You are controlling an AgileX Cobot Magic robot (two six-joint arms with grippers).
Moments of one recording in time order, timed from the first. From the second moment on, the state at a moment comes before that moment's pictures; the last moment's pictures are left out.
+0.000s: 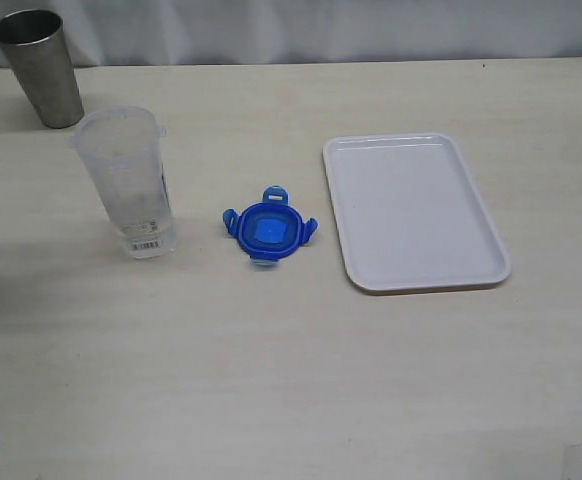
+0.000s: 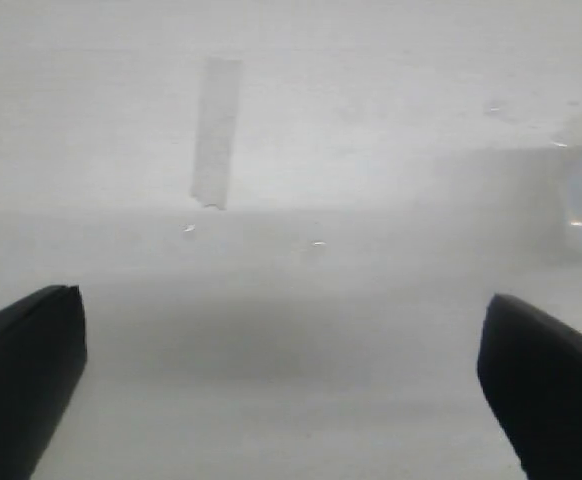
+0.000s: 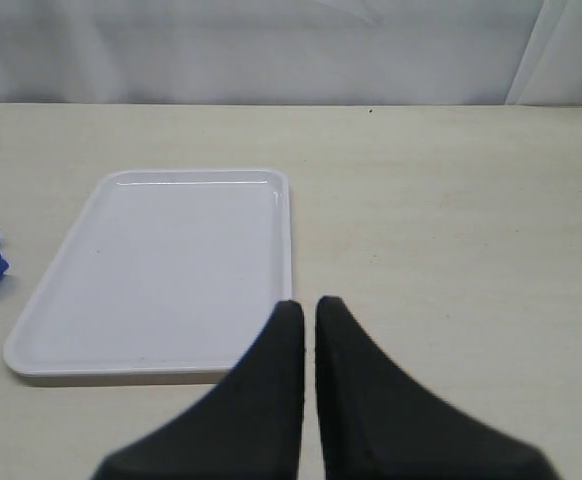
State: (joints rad) left arm 0.17 1.54 -1.06 -0.15 0.87 0.26; right arm 0.05 0.00 0.00 -0.12 0.35 0.09
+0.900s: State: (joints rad) left arm 0.17 1.54 -1.06 -0.31 0.80 0.31; right arm 0.05 0.00 0.00 -0.12 0.35 0.09
